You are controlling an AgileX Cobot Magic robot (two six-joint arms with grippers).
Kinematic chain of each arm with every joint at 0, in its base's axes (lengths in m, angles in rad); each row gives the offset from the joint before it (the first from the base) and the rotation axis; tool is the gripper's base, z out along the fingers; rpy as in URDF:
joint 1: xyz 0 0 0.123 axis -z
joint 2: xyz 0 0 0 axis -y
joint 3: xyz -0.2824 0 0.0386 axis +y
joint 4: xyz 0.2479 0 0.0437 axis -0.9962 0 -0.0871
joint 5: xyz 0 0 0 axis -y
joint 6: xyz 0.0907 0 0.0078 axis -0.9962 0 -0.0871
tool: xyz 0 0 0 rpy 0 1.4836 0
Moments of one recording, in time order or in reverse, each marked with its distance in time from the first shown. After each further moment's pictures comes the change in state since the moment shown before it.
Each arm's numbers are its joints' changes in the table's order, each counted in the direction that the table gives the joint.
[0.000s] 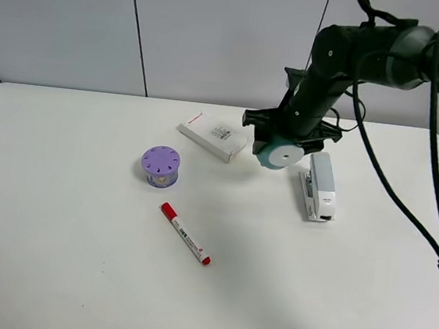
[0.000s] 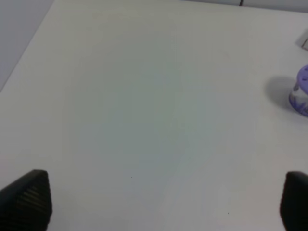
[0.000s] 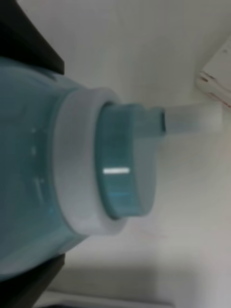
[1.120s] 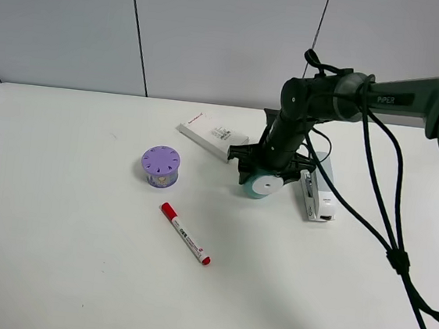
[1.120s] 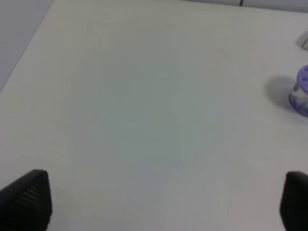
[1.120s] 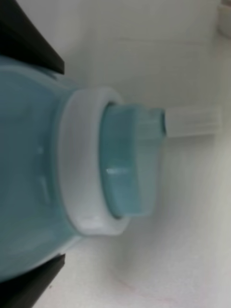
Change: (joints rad) left arm 0.000 0.000 0.000 0.000 0.000 0.000; right arm -0.013 -0.204 -0.001 -0.028 0.114 -0.005
